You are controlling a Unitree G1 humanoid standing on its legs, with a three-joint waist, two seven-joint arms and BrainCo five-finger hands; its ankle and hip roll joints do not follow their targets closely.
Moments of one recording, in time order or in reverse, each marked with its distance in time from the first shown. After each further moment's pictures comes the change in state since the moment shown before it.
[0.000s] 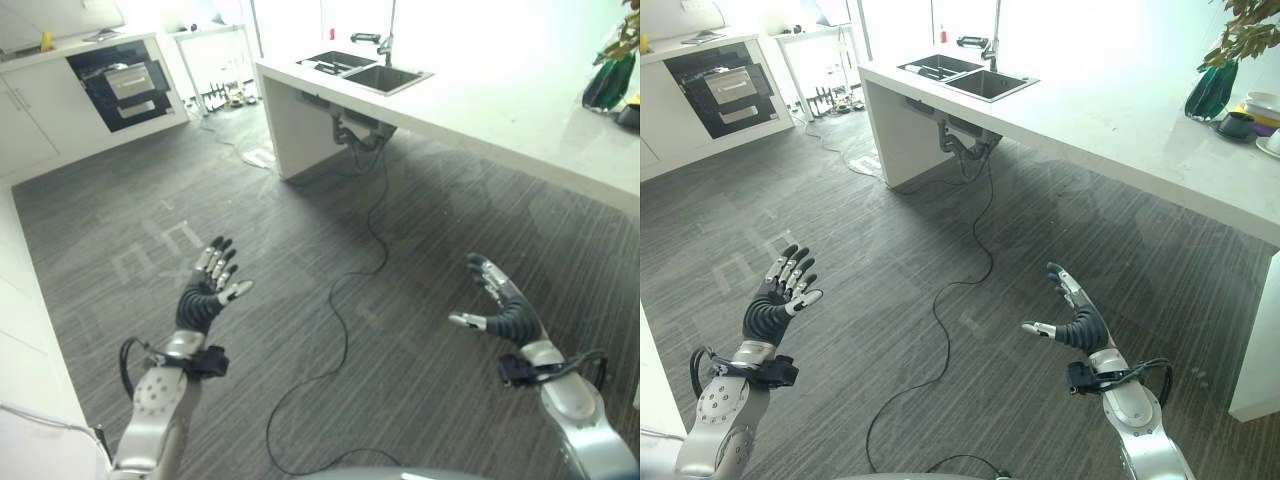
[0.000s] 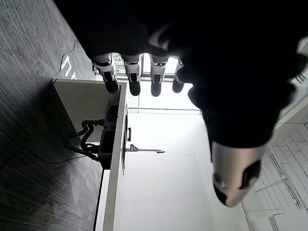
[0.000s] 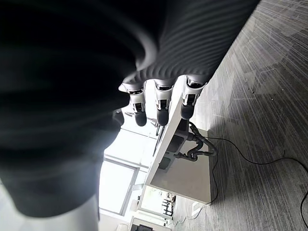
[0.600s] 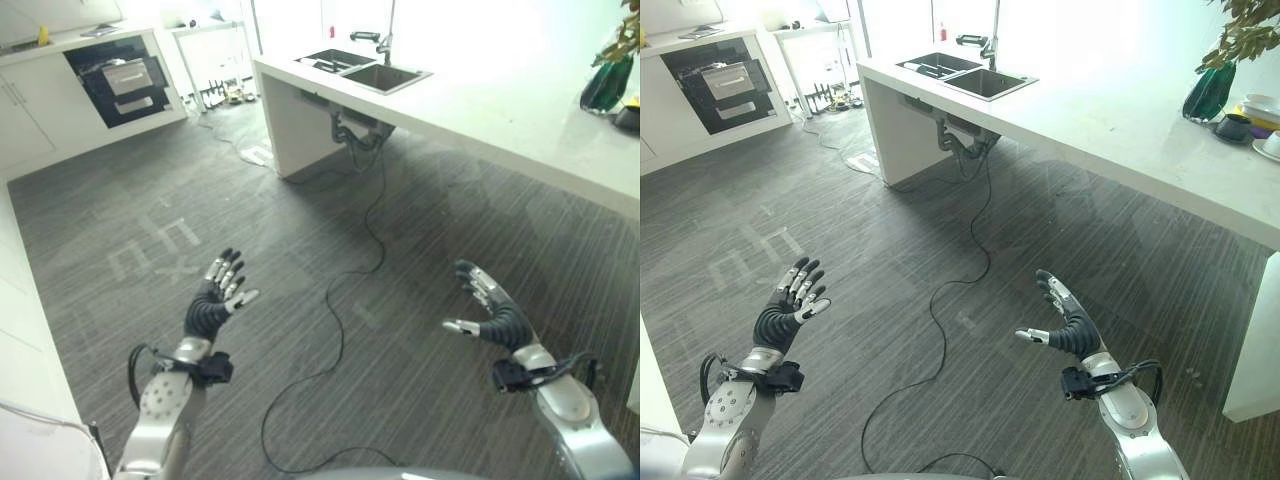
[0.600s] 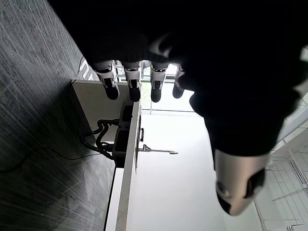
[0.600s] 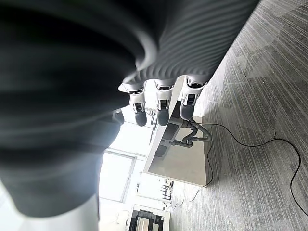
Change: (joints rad) left arm 0.016 0.001 -0.035 0.038 -0.013 0.001 -0.036; right arm 0.001 -0.002 0.030 0.001 0.054 -0.004 0.058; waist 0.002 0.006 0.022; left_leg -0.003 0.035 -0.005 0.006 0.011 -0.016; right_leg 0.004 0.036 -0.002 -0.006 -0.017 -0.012
